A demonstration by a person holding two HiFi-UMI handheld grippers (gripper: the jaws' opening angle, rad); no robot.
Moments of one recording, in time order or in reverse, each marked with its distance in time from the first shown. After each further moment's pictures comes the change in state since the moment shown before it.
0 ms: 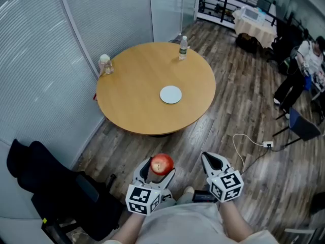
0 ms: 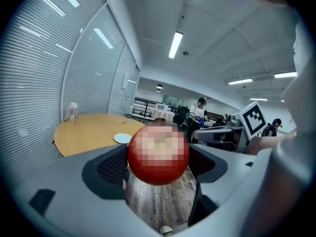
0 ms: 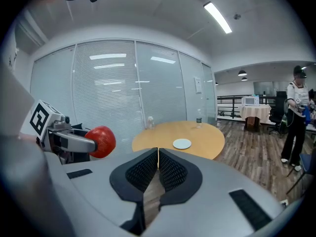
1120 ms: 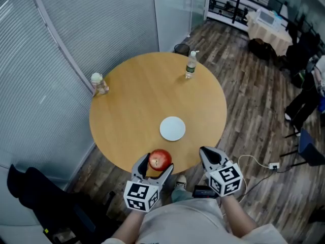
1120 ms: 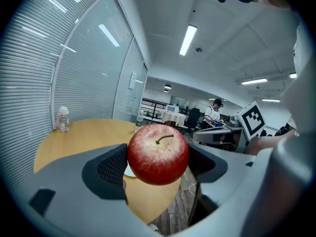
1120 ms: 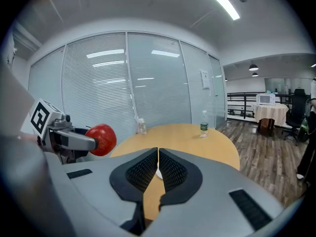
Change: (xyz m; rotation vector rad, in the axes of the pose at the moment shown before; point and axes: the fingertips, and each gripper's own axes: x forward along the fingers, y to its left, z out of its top) left arm 0.228 0.137 0.111 -0.025 -0.008 0.082; right arm 0.237 -0.156 0.100 -0.024 0.035 0.097
